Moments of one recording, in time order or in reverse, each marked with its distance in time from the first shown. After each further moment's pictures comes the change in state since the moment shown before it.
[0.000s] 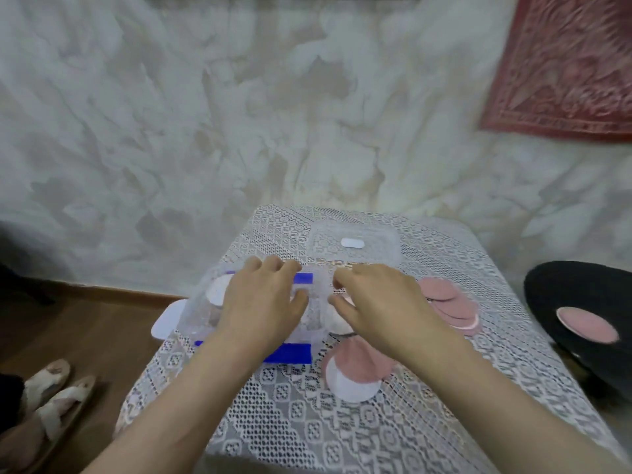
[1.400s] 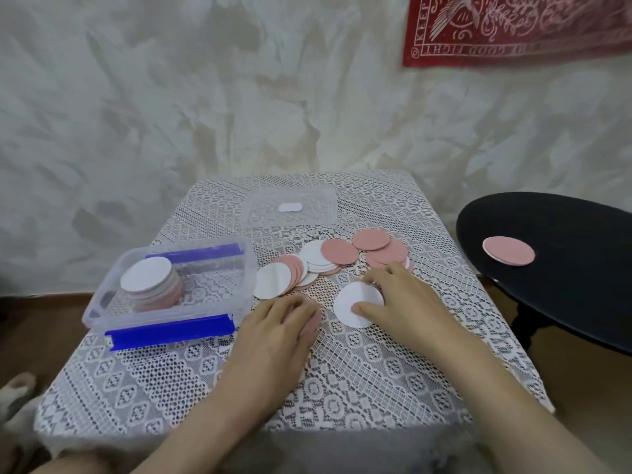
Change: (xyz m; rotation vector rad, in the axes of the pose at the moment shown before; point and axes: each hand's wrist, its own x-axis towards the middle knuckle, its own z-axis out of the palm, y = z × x) left_hand -0.070 0.093 0.069 -0.199 -0.090 0.271; right_hand -0.100 0.104 0.054 0.418 -0.151 0.478
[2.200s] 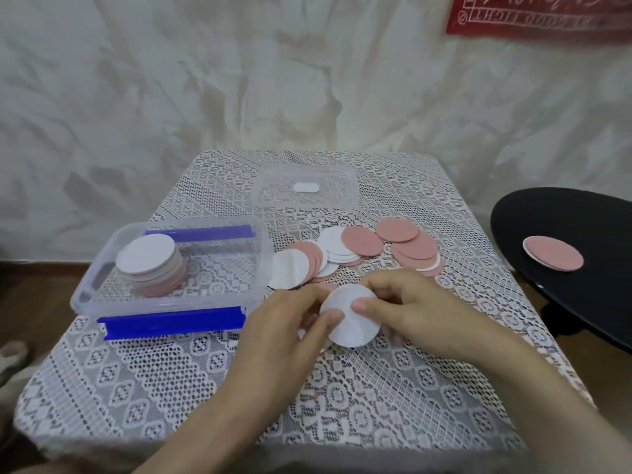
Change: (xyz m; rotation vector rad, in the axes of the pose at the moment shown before) left_hand 0.003 -0.002 -0.017 -0.524 0.075 -0.155; right_hand 0.009 -0.018 -0.003 0.560 -0.331 -0.216
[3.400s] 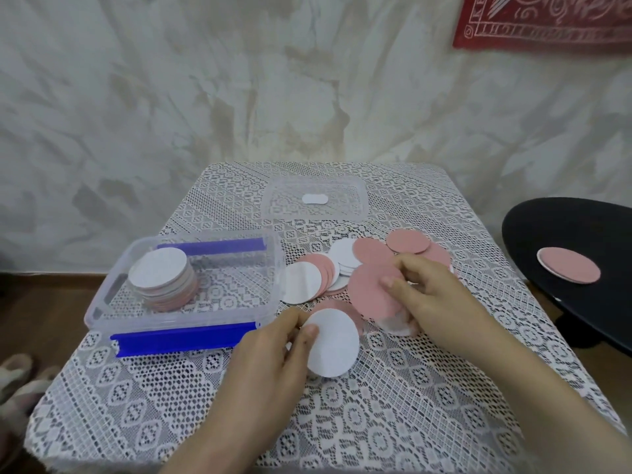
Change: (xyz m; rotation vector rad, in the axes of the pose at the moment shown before) left_hand -0.014 -0.007 -0.023 -0.083 -0.027 -0.230; right_hand 0.017 0.010 -0.001 0.041 0.337 -0.019
